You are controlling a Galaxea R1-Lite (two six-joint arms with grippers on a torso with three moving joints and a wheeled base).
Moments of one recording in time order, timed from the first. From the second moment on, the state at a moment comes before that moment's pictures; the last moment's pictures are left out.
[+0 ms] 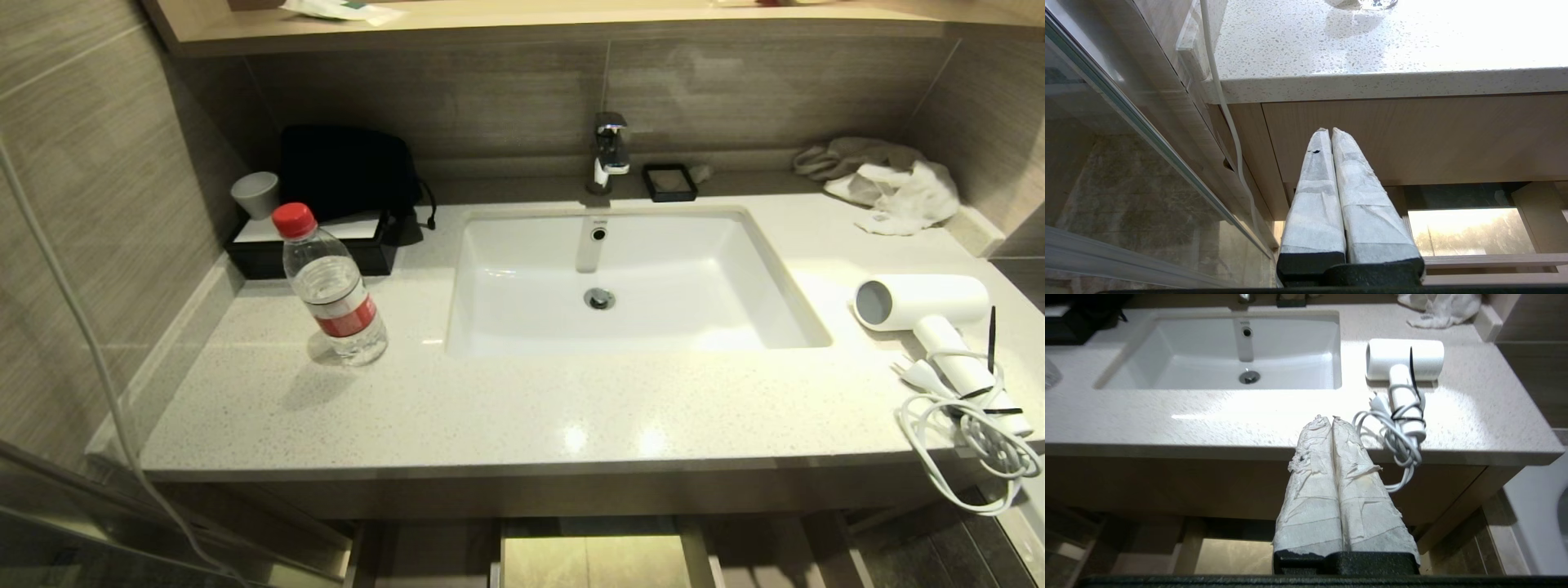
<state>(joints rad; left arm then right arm) 0.00 0.00 0.00 0.00 0.00 0.00 0.00 0.13 -0.57 0.30 0.06 -0.01</state>
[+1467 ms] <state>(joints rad) 0.00 0.00 0.00 0.00 0.00 0.00 -0.37 1.39 -1.37 0.89 0.06 -0.51</state>
